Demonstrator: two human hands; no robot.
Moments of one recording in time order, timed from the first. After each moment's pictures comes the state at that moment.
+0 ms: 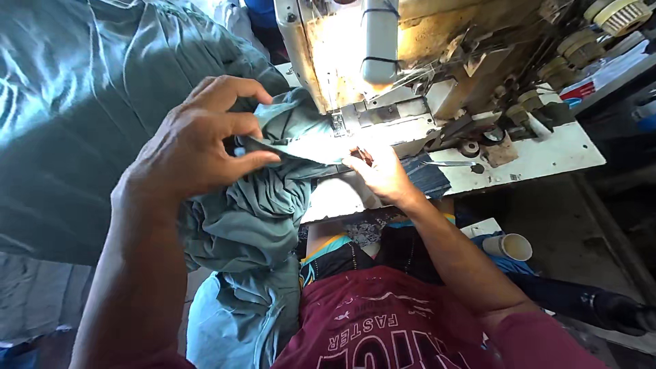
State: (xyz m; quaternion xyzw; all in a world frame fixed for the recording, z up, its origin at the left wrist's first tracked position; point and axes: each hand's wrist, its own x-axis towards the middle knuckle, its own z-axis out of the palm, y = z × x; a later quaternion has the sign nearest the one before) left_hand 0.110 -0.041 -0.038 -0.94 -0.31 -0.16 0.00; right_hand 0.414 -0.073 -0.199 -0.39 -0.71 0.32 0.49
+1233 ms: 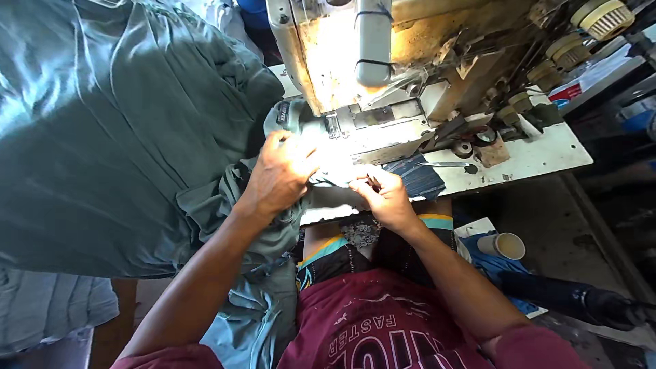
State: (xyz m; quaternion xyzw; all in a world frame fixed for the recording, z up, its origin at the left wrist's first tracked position) left_hand 0.176 -0.044 -0.139 -0.93 -0.28 -0.15 0.16; right_hand 0.414 -0.106 -0.217 -0.43 -0.65 0.35 0.52
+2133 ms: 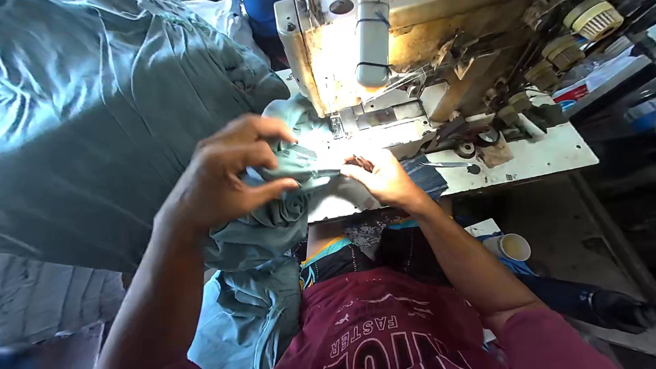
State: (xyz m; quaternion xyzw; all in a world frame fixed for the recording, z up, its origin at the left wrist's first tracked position) left_hand 0.129 -0.074 -0.060 -0.92 -0.25 -0.28 -0.11; right_hand 0.420 -0.080 -0.183 -0.33 -0.73 0.37 0.46
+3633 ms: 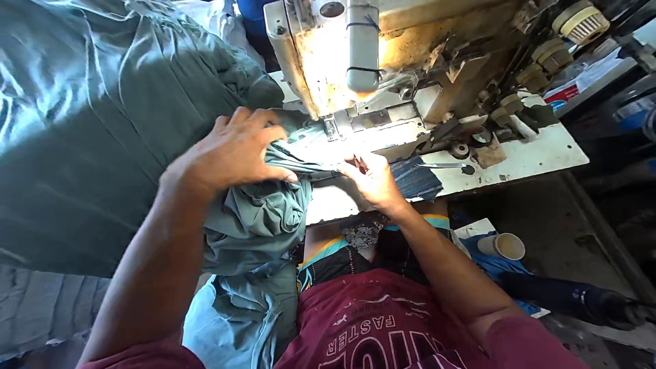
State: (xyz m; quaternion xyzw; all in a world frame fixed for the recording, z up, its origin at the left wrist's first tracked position) left_hand 0.133 -0.011 -0.073 -0.90 -0.43 0.03 0.02; right_hand 0.402 -0.075 -0.210 -0.38 -0.66 0.35 0.55
